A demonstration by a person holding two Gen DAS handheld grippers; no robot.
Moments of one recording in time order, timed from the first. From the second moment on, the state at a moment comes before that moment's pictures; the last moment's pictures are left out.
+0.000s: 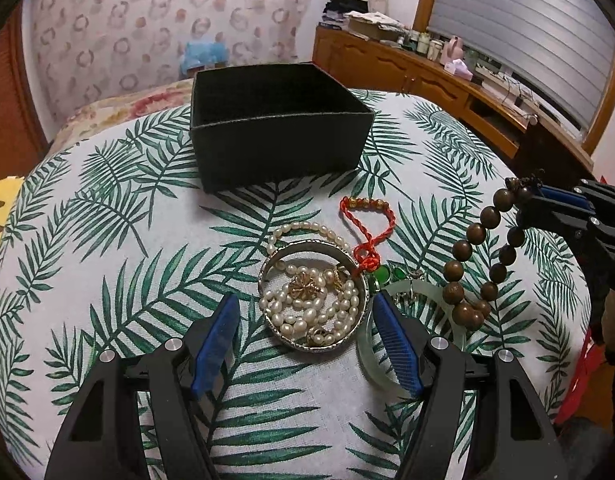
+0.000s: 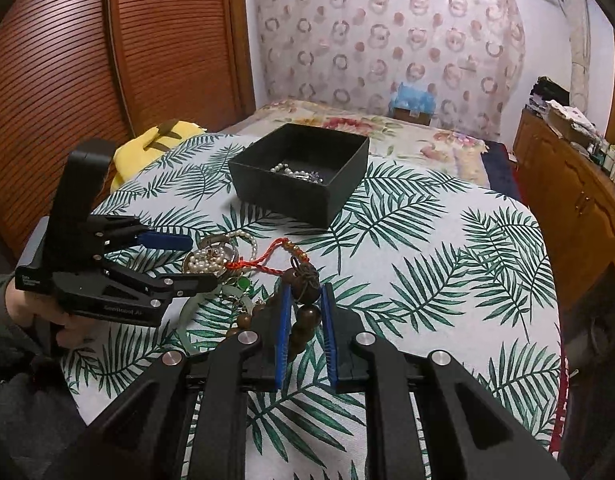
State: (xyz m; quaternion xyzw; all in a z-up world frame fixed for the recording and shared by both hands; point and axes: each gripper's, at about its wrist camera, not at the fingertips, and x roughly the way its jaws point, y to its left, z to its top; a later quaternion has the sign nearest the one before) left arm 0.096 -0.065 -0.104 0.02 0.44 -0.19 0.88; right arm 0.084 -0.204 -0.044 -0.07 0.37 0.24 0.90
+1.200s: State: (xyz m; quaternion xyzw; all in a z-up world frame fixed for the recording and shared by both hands) left arm 0.084 -0.060 -0.072 0.05 0.39 -0.18 0.90; right arm 0.086 -0.184 -0.041 -0.08 0.35 0.25 0.90
